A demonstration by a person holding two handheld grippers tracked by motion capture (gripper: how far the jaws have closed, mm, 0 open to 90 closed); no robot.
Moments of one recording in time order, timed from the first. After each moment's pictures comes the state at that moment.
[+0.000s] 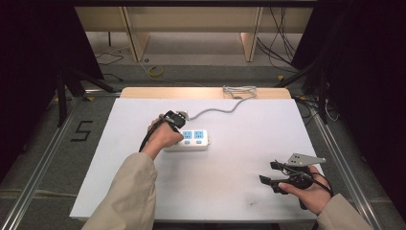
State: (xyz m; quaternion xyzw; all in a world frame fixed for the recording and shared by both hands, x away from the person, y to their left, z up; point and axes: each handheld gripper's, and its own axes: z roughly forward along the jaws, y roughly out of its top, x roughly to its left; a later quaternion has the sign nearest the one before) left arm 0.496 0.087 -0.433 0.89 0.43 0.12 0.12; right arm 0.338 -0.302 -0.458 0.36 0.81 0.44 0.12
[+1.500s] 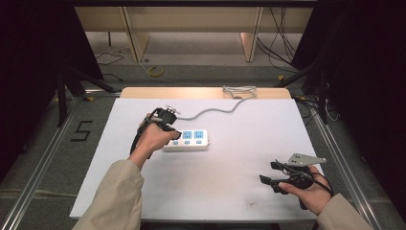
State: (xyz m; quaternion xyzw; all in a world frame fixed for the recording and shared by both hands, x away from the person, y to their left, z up) left arm 0.469 0.112 -0.402 0.84 0.45 0.14 0.27; right arm 0.338 -0.303 -0.458 0.37 0.81 0.44 0.12
